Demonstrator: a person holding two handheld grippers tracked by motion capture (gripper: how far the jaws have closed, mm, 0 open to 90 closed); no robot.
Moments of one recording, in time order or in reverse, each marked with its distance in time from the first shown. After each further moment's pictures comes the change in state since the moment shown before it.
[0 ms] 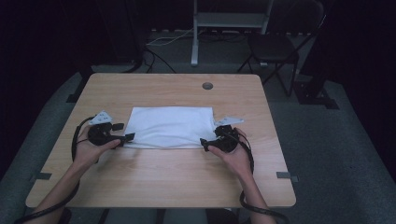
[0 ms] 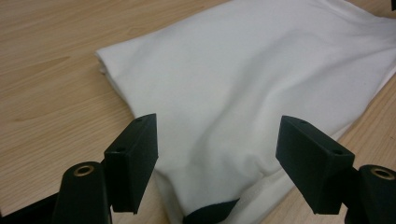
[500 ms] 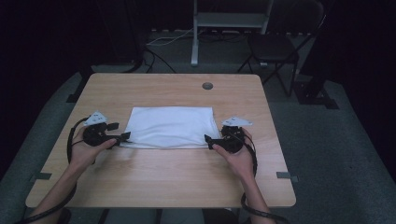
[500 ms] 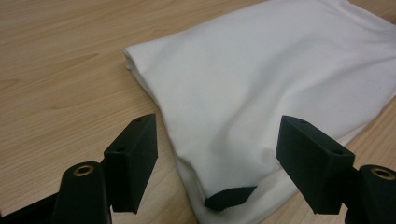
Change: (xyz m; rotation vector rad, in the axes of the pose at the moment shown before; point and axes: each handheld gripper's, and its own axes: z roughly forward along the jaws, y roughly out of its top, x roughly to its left) left arm 0.004 -0.004 -0.007 -0.016 0.036 -0.019; right arm -0.007 -0.004 -0.014 -0.106 -0.037 0.041
